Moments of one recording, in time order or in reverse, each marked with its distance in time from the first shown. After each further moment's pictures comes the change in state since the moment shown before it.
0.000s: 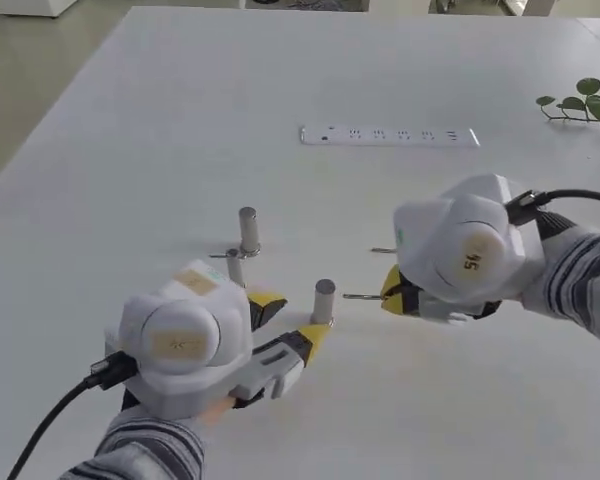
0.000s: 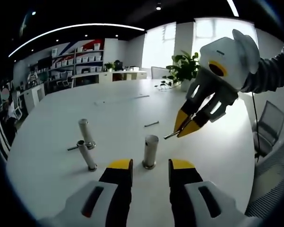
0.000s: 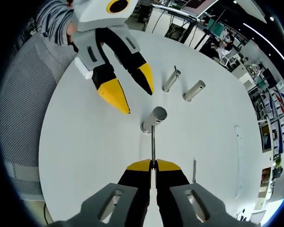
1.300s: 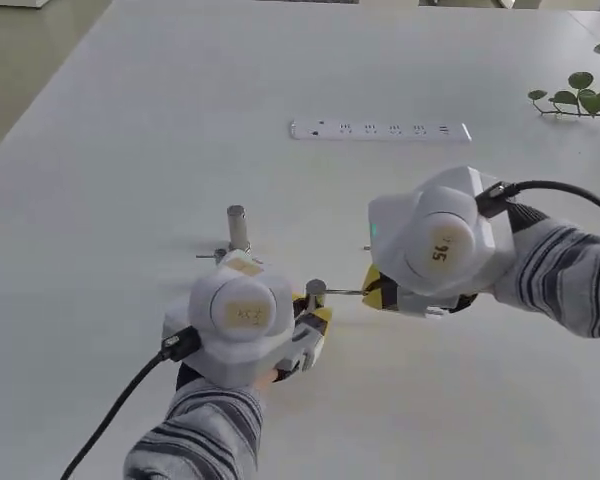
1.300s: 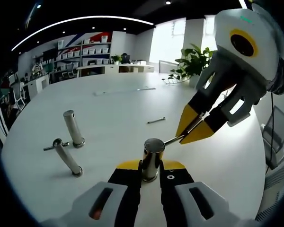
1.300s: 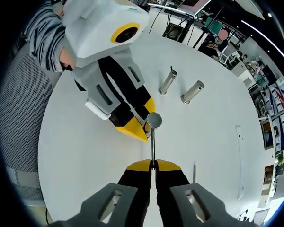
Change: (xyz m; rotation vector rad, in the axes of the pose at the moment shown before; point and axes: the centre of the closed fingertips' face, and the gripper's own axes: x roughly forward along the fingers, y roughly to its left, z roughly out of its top) left arm 0.044 0.003 -0.005 -0.059 0.047 0.047; right arm 0.007 -0.006 0.012 0.029 -0.019 0.013
